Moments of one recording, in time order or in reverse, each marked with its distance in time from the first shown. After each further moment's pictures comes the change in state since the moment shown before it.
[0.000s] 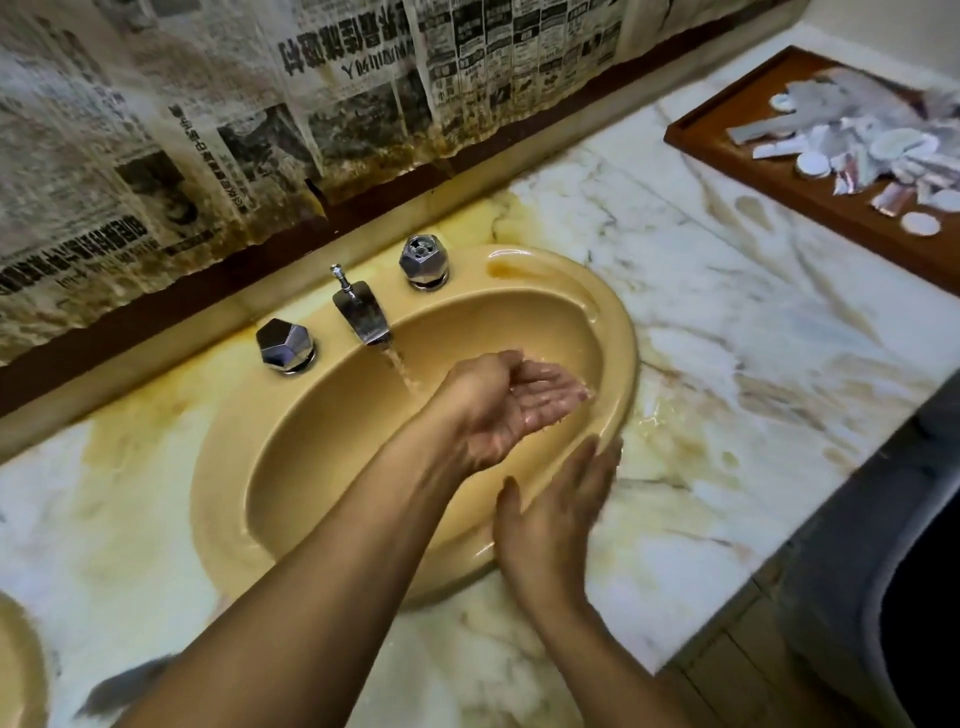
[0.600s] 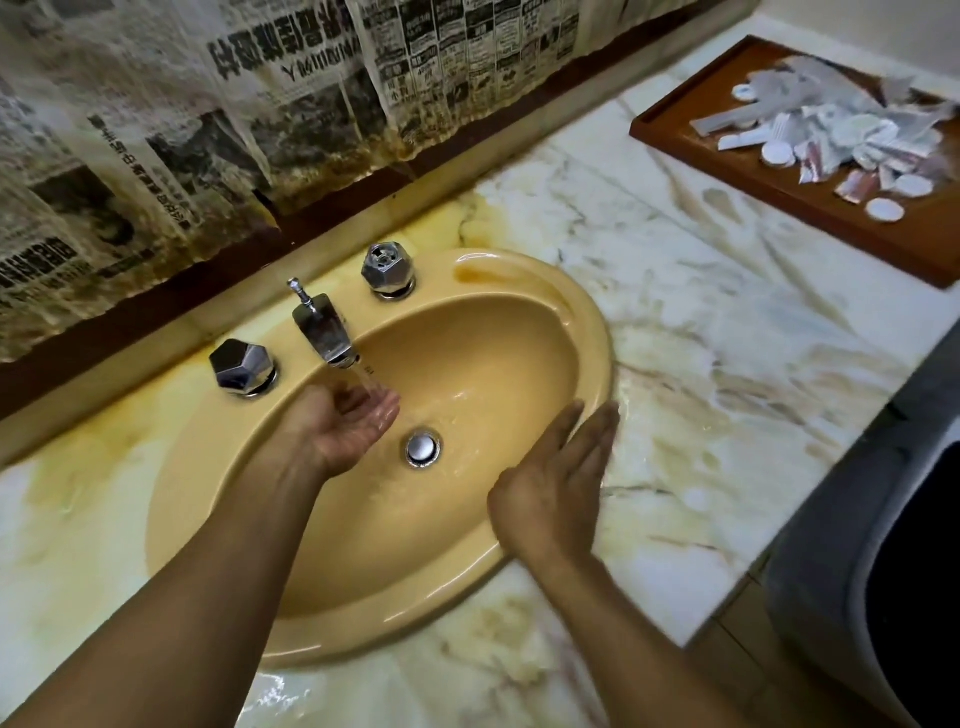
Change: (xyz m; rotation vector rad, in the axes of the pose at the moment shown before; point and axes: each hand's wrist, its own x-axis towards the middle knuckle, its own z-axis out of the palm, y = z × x) left_hand 0.039 0.041 -0.127 -0.267 0.360 0.051; right_hand 0.057 -0.002 -0.006 -0.438 -0.113 -0.076
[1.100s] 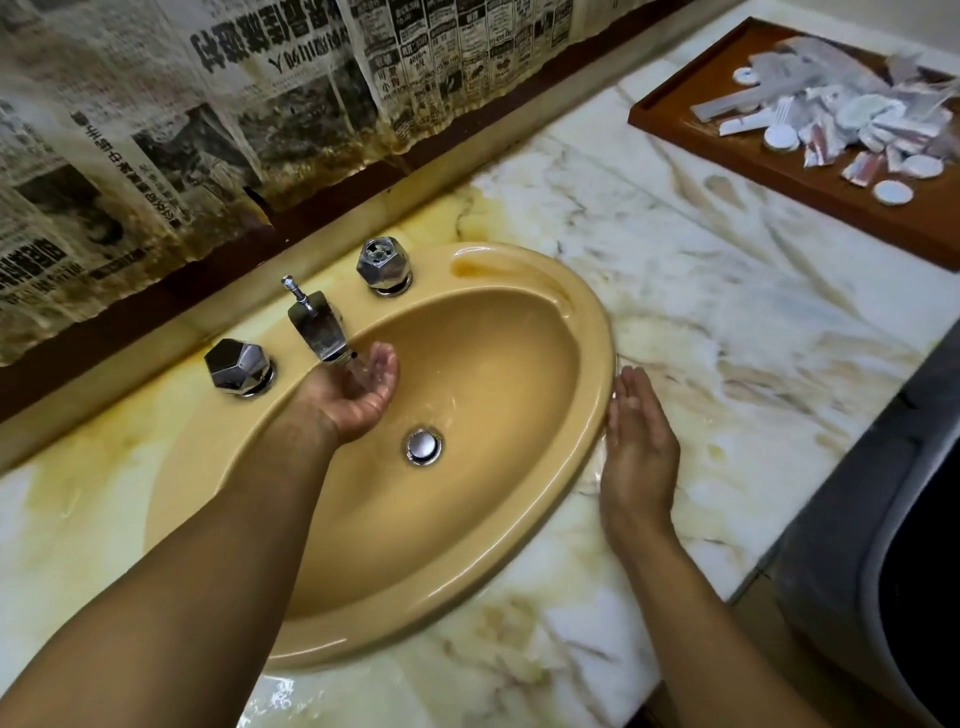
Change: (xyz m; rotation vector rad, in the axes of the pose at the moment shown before) left_hand 0.027 0.009 0.017 -0.385 -0.057 -0.082; right_hand 0.038 0.053 -0.025 1.187 0.252 0.203
